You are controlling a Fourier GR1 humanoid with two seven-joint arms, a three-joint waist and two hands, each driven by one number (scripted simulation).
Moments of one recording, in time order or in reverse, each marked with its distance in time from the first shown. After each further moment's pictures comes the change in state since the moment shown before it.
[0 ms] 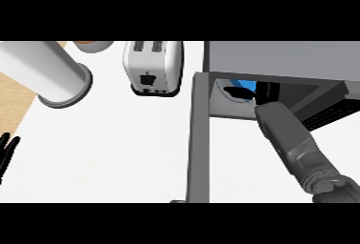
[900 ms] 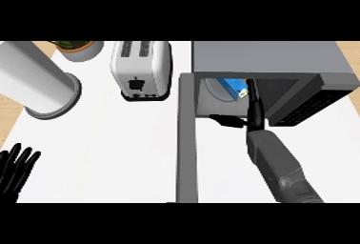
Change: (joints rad) left arm 0.116 -0.067 -0.090 -0.096 -0.020 -0.072 0.007; right arm 0.223 0.107 -0.091 -0.133 -0.120 0.363 -0.219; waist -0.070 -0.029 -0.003
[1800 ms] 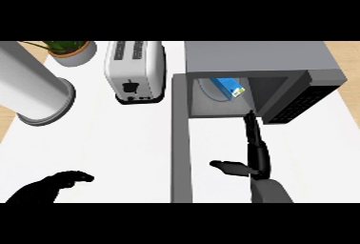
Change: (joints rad) left arm 0.013 -0.050 -0.216 -0.098 -0.096 -0.085 0.062; right arm 0.519 0.038 0.270 -0.517 -0.158 0.239 -0.010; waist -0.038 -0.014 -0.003
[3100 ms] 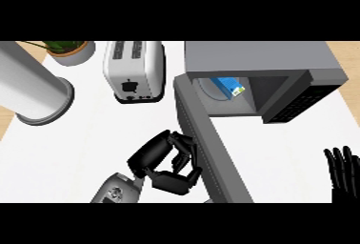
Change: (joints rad) left arm -0.552 -0.010 -0.633 0.467 -0.376 0.547 -0.036; right arm 0.620 -0.265 -0.057 -0.917 -0.153 0.164 0.230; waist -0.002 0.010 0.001
